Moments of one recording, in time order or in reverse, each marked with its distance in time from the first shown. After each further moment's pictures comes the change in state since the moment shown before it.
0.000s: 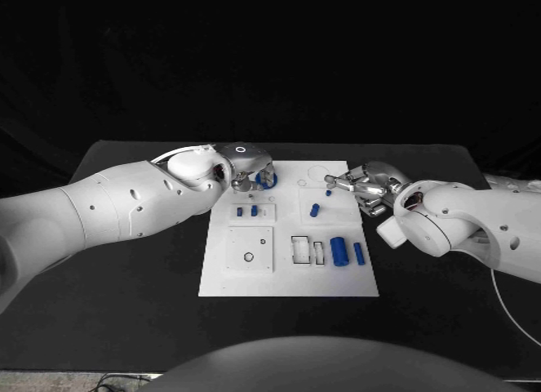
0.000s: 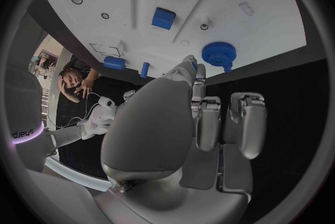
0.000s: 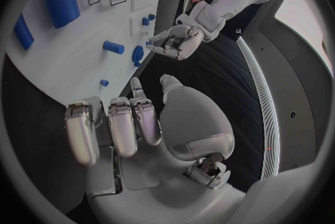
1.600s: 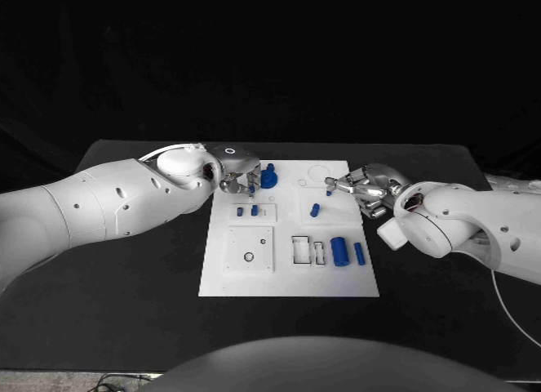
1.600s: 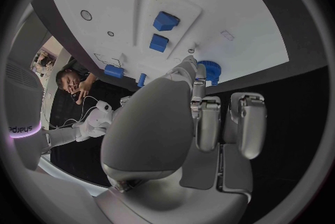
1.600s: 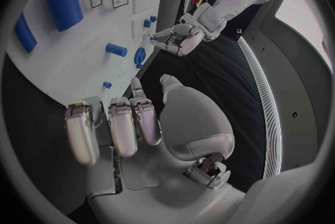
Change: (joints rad) left arm 0.016 -0.046 -0.015 0.020 0.001 0.089 -0.025; left_hand -0.005 -0.006 0.002 0.009 0.001 -0.006 0.001 -0.014 -0.007 -0.008 0.000 -0.019 -0.001 0.000 0.000 0.000 0.000 0.000 0.000 0.000 0.000 0.000; right arm -0.003 0.000 0.000 0.000 0.000 0.010 -0.009; right_hand 0.000 0.000 0.000 0.000 0.000 0.000 0.000 0.004 0.001 0.000 0.000 0.000 0.001 0.000 0.000 0.000 0.000 0.000 0.000 0.000 0.000 0.000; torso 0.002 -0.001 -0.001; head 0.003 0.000
